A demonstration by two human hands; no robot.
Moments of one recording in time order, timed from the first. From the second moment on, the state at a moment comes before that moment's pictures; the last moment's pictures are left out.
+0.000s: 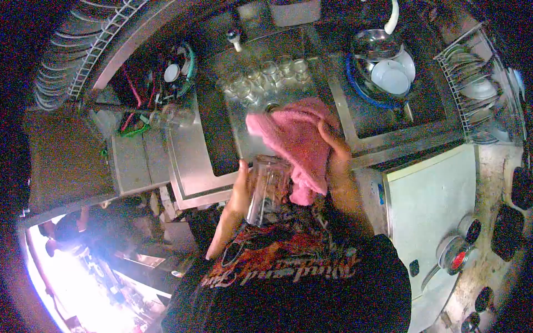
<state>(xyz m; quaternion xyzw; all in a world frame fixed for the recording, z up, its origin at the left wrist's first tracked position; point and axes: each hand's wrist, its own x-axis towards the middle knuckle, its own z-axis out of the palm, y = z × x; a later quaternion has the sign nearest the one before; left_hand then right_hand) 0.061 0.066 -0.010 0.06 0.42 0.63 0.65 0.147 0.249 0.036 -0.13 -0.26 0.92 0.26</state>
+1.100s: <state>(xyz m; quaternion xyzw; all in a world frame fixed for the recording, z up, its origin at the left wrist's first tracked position) 0.045 0.056 0.028 0.25 0.49 0.66 0.52 0.130 0.201 -0.036 -0.24 -0.70 0.65 0.16</state>
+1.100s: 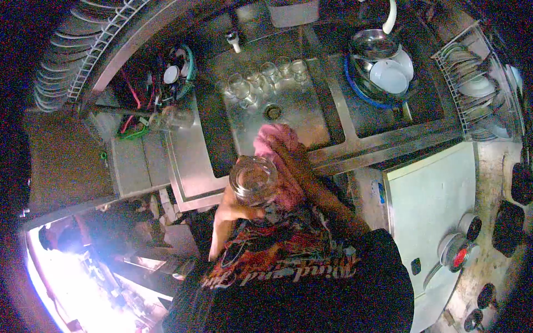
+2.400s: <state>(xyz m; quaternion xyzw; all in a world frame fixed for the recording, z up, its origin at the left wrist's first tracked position) 0.048 0.040 0.030 0.41 0.59 0.59 0.38 0.122 0.193 0.032 -0.19 -0.46 0.85 0.17</state>
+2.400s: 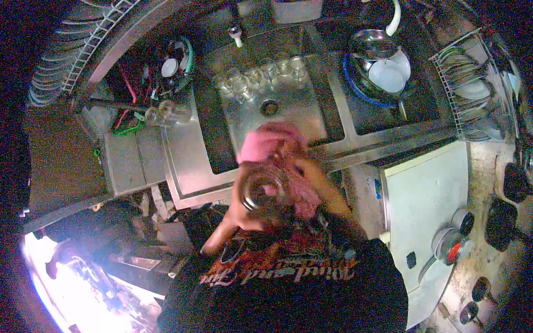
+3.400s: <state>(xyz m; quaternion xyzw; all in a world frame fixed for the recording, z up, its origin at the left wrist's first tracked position) -0.001 -0.004 -0.015 0.00 0.14 0.83 0.54 0.096 0.164 0.044 -0.43 -0.49 0.67 0.34</state>
